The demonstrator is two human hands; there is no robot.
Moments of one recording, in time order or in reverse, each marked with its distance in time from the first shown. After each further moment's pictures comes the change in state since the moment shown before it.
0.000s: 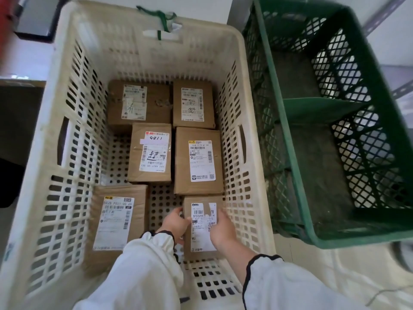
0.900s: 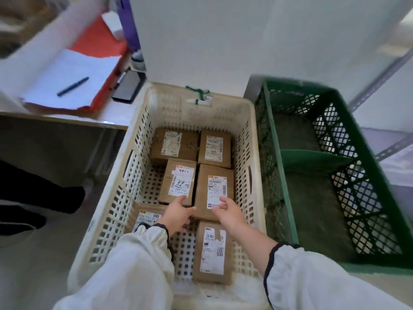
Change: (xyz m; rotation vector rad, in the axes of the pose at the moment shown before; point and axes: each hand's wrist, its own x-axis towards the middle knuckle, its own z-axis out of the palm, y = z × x) left_hand -0.109 0.059 -0.075 -0.140 0.235 0.299; right_hand -0.064 -0.096 -0.071 0.130 -0.088 -0.337
